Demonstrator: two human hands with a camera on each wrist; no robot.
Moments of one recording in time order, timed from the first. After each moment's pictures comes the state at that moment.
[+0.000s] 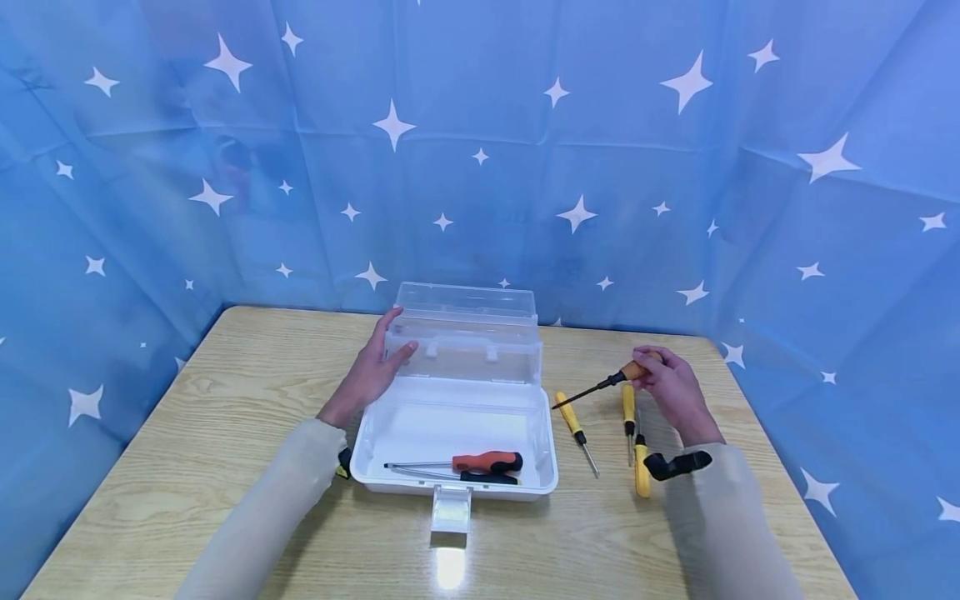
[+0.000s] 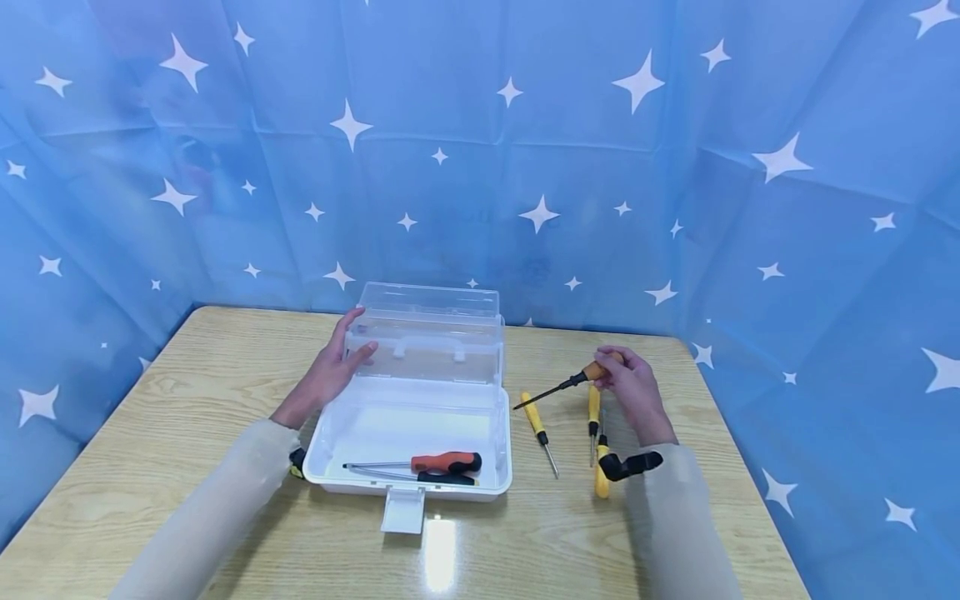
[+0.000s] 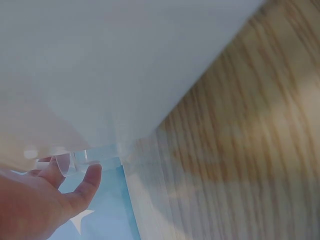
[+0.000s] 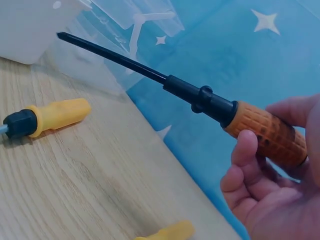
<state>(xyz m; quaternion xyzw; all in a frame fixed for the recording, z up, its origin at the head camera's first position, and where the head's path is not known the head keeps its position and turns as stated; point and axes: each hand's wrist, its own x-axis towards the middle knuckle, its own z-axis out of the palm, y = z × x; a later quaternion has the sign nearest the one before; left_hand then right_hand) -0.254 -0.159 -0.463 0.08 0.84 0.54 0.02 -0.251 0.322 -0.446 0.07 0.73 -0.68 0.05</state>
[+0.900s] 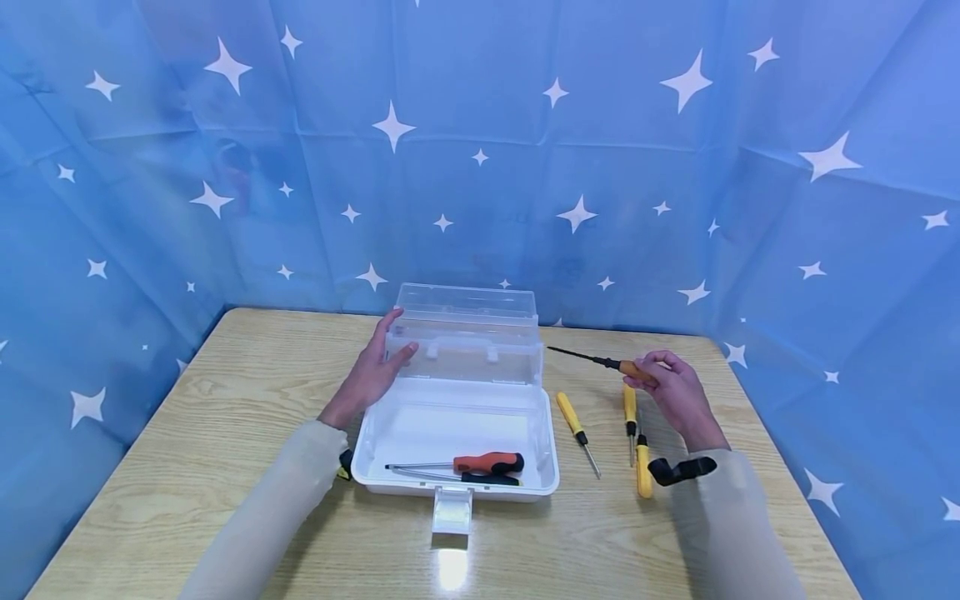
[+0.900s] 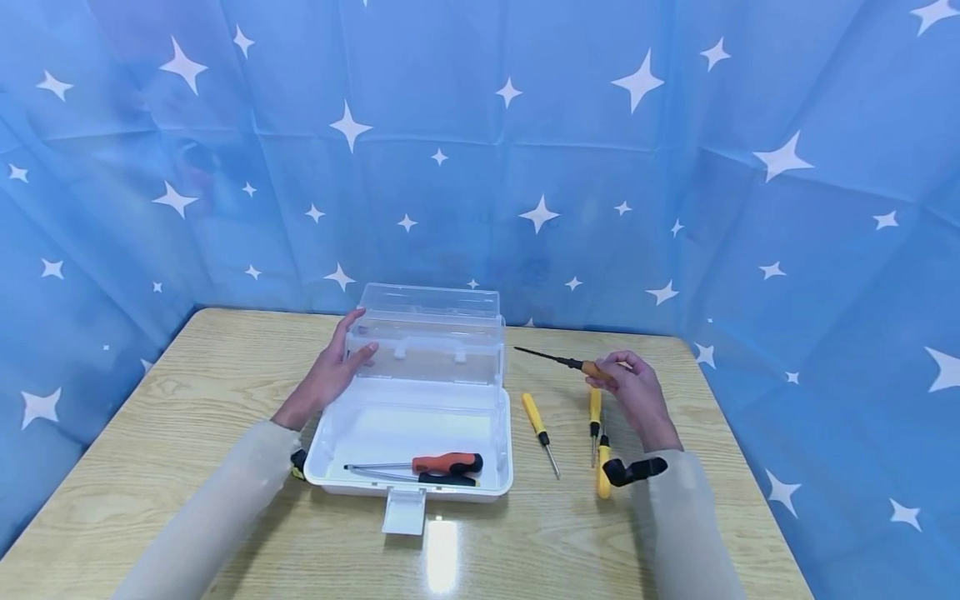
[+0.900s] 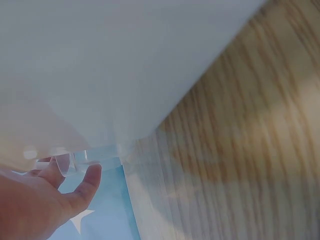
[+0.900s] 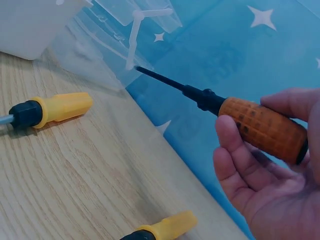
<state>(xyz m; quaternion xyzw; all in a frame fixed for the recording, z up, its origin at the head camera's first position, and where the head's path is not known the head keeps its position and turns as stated) -0.254 -0.157 -0.464 0.07 0.84 0.53 0.02 -0.245 0.325 -0.452 0.01 0.66 -0.75 0.06</state>
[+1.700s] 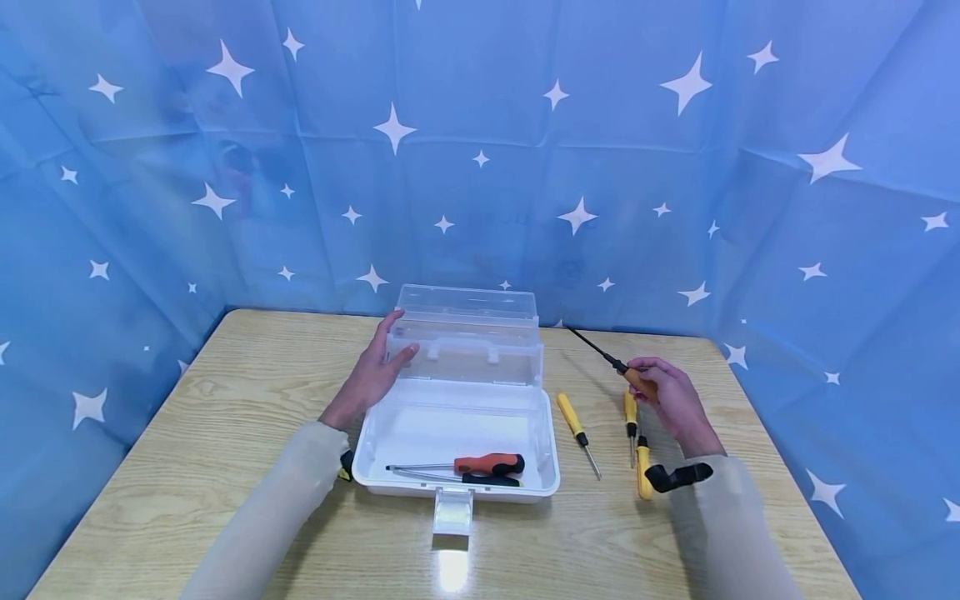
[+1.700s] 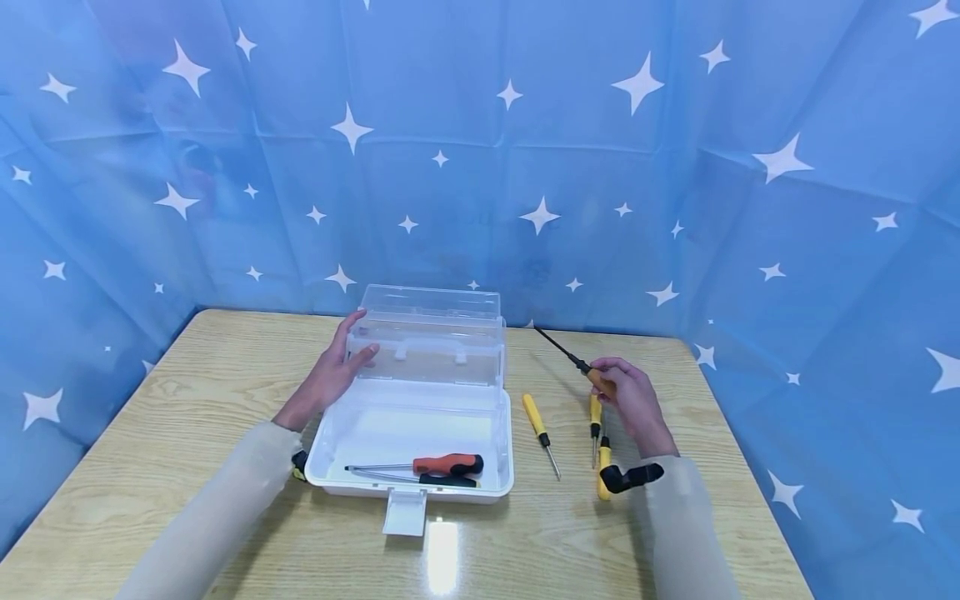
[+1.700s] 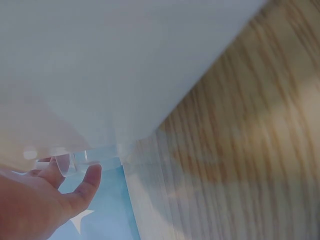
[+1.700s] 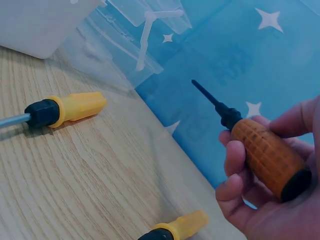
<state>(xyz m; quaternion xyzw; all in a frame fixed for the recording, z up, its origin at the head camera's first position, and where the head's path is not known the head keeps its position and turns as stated) -0.252 -0.157 -0.463 0.07 0.84 0.53 0.02 -0.241 0.321 -0.455 0.01 0.75 -0.66 0.06</state>
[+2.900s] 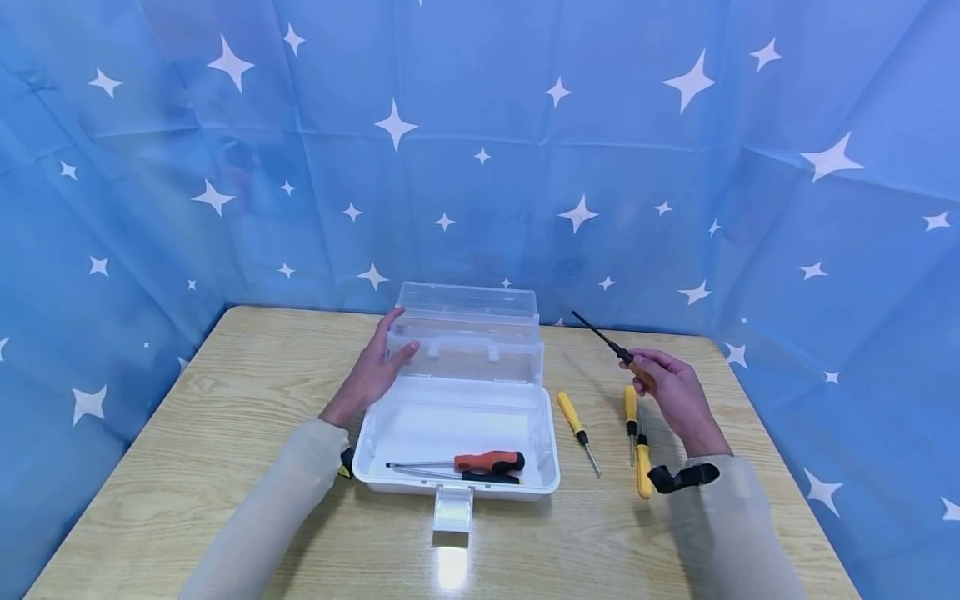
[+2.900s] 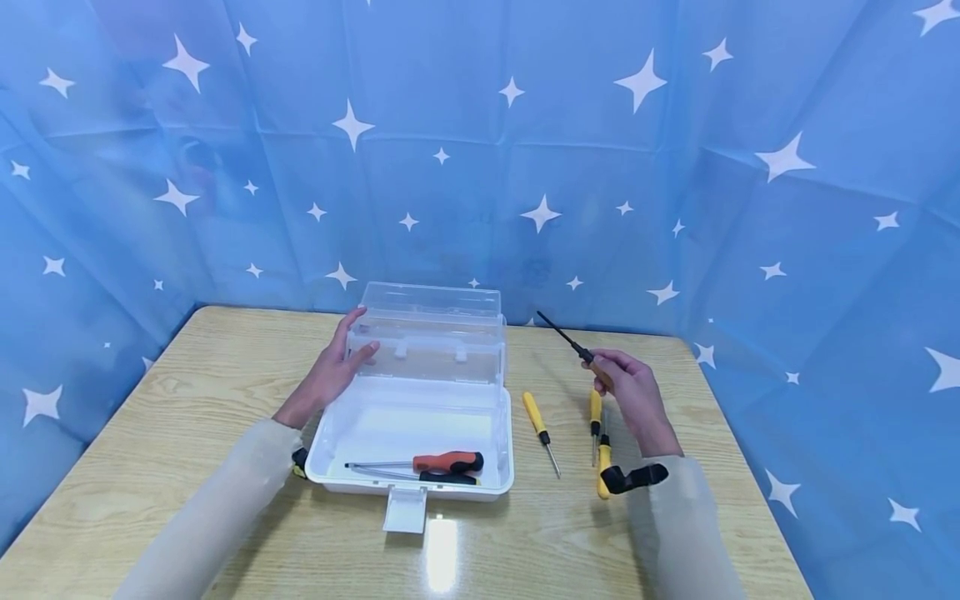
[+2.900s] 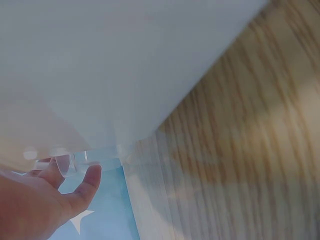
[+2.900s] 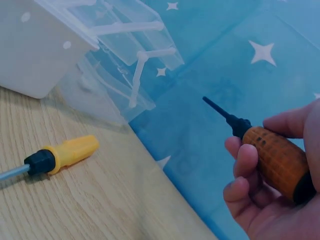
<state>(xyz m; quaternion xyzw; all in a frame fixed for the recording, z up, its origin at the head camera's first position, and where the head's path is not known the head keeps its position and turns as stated) -0.254 -0.158 -0.466 0.08 0.84 0.53 0.01 -0.233 0.310 -0.435 0.00 0.73 -0.68 0.04</state>
